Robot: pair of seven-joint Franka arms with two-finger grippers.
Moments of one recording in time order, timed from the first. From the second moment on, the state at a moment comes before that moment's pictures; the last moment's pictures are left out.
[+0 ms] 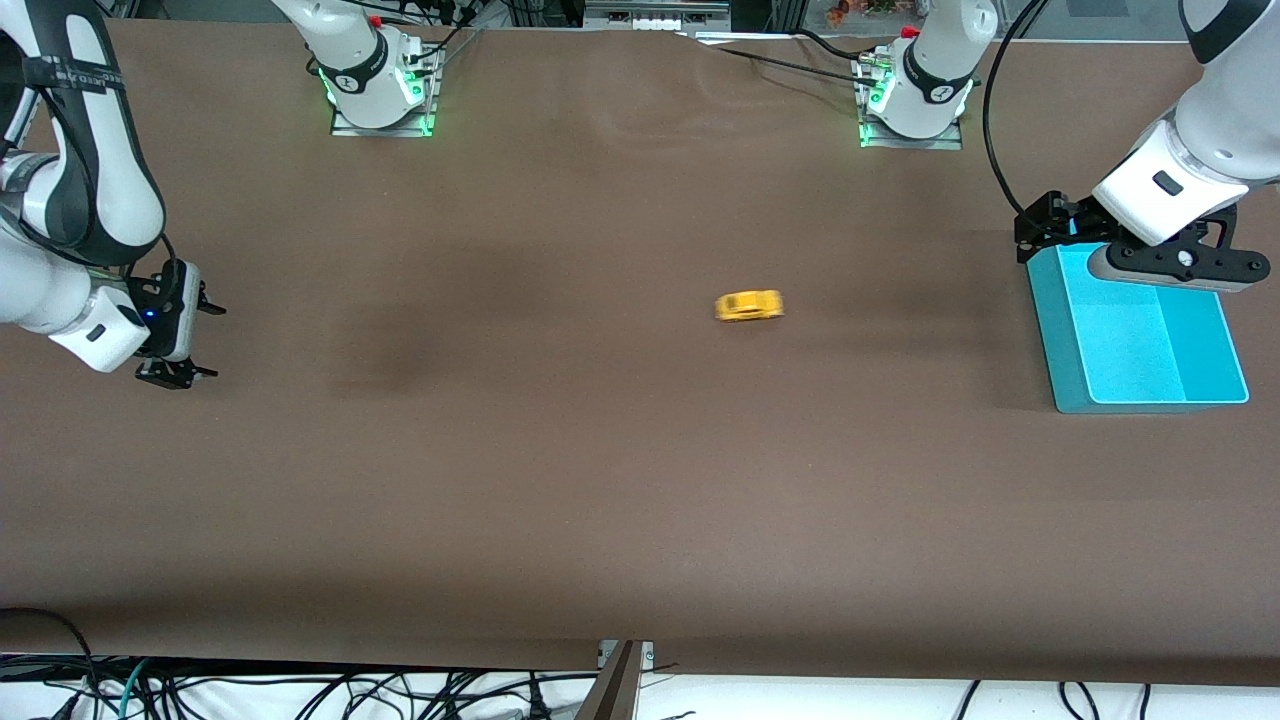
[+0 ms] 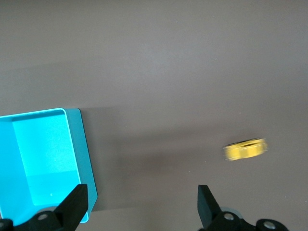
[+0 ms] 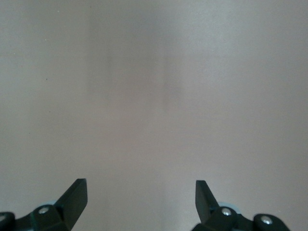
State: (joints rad) left arm -0.02 0.00 -0.10 -1.67 0.03 1.62 -0.01; right arm -0.30 0.26 0.13 -1.92 0.07 2.07 -1.80
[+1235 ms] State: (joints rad) left arm -0.02 0.01 -0.16 -1.68 0.03 1.45 0.06; right arm -0.30 0.07 0.13 -1.85 0.07 1.88 -1.42
